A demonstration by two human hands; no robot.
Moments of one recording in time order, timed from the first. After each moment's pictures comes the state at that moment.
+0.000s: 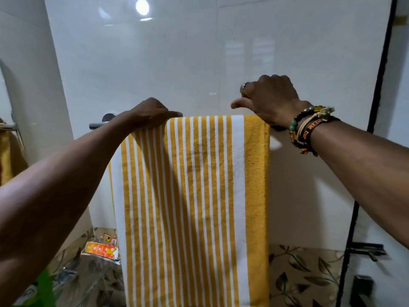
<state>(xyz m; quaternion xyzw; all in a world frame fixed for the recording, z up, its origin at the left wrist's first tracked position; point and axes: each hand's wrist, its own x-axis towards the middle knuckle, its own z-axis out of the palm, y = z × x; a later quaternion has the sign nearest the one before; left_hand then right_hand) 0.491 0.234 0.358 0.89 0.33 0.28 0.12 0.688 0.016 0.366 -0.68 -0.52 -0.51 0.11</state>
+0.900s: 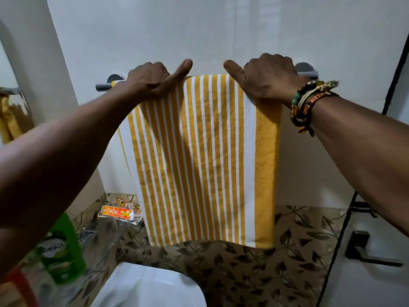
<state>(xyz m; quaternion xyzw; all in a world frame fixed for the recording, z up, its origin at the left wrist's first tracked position) 0.476 0.247 0.335 0.88 0.35 0.32 -0.10 0.652 0.047 0.329 -0.77 -0.48 -0.39 0.12</state>
